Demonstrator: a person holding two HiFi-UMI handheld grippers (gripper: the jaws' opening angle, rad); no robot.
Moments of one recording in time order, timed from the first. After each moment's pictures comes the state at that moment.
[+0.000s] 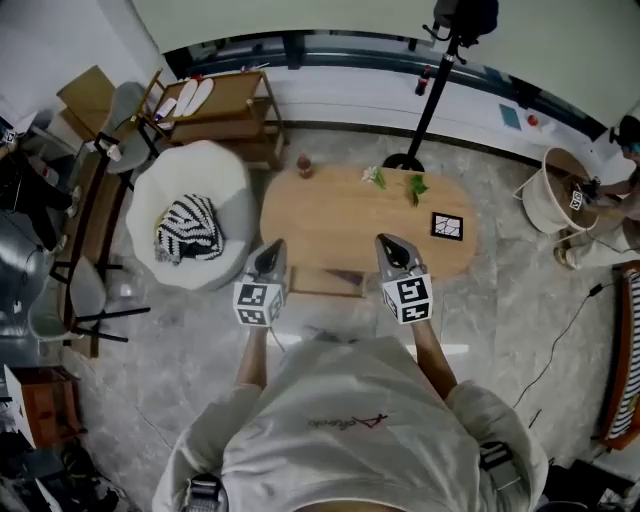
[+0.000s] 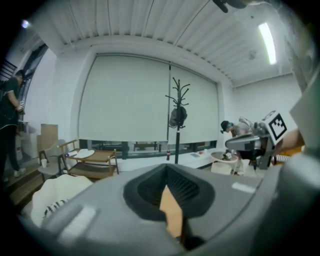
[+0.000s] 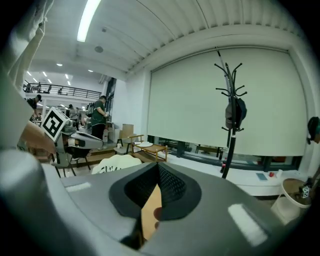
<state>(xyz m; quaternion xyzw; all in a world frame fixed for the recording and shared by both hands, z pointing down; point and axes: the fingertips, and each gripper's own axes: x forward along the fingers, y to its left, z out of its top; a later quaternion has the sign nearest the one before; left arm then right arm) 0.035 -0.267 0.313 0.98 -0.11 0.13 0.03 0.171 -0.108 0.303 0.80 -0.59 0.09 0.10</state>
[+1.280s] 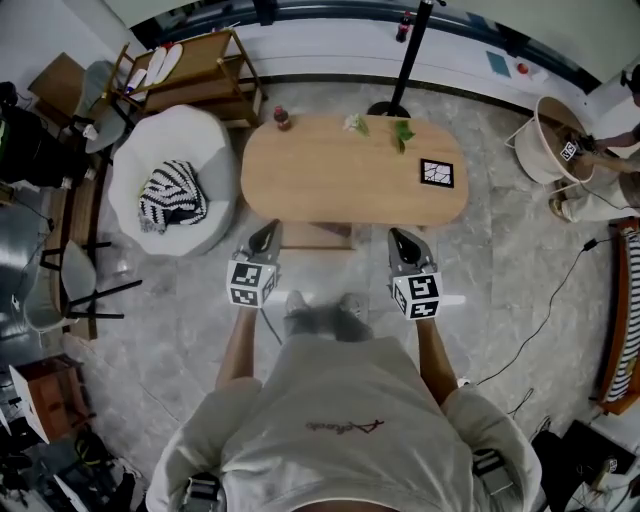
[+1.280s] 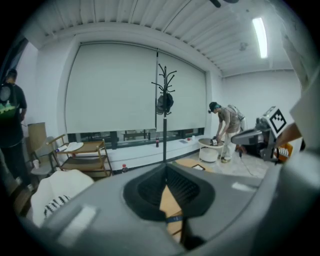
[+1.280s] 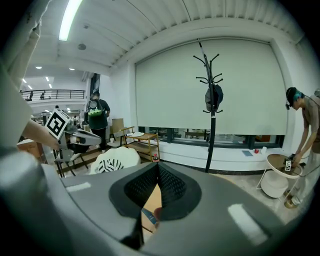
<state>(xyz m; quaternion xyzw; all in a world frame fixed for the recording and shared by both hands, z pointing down) 0.030 -0.189 0.369 0.98 -0.04 0.20 0.01 0.155 0.023 0.370 0.83 -0.53 0.17 0.07</state>
